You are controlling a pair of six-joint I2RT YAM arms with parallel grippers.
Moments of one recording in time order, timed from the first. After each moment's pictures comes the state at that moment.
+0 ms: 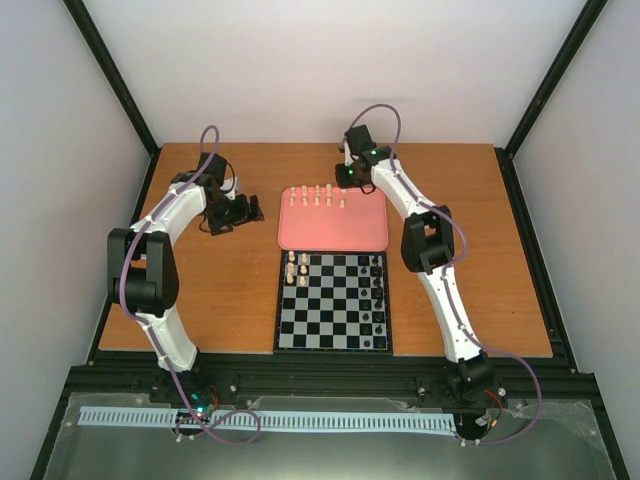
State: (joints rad) left arm -0.10 1.81 1.40 -0.83 0.30 -0.34; right arm 0.39 2.66 2.52 -0.84 -0.14 0.16
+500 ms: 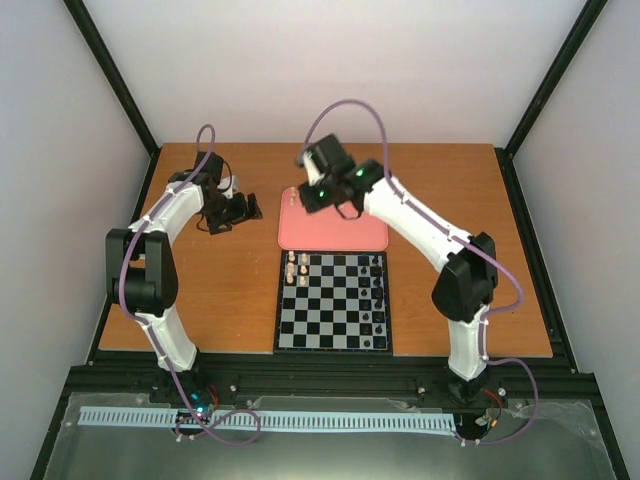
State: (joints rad) left arm -0.08 1.81 1.41 -0.84 0.31 -0.35; right arm 0.65 2.02 2.04 -0.83 -0.07 0.15
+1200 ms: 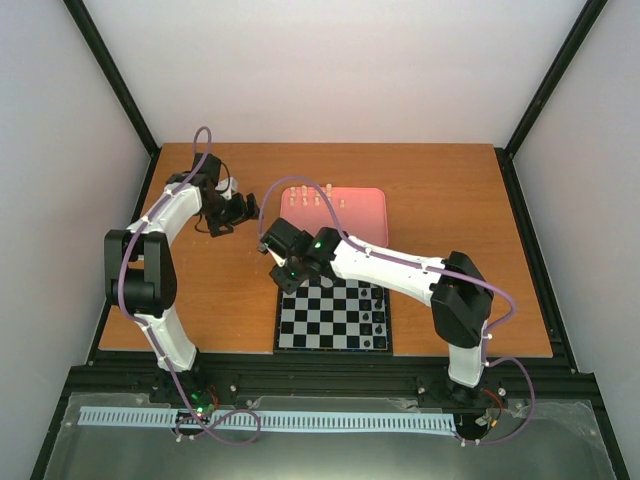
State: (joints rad) left arm -0.07 1.80 1.39 -0.83 0.36 -0.38; right arm 1.06 1.88 1.58 -0.77 0.05 0.16
